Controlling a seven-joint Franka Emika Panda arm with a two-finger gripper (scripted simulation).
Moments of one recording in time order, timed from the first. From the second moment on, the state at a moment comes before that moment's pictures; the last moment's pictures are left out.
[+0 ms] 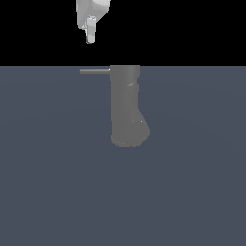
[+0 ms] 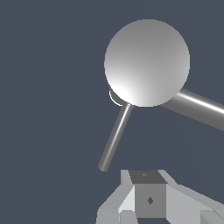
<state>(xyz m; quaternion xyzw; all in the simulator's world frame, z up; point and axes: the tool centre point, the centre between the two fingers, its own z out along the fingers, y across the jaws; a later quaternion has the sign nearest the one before) 0.003 0.089 0.353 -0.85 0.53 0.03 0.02</state>
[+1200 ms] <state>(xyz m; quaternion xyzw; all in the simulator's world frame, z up) 0.062 0.120 0.270 -0.73 0.68 0.00 0.00</state>
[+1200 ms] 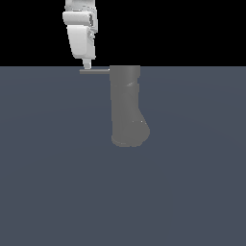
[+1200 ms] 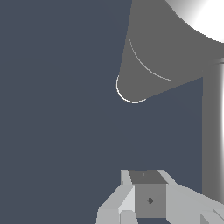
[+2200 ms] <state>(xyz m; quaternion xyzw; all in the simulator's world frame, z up) 0.027 0.117 0.269 -0.73 0.68 0.00 0.00</state>
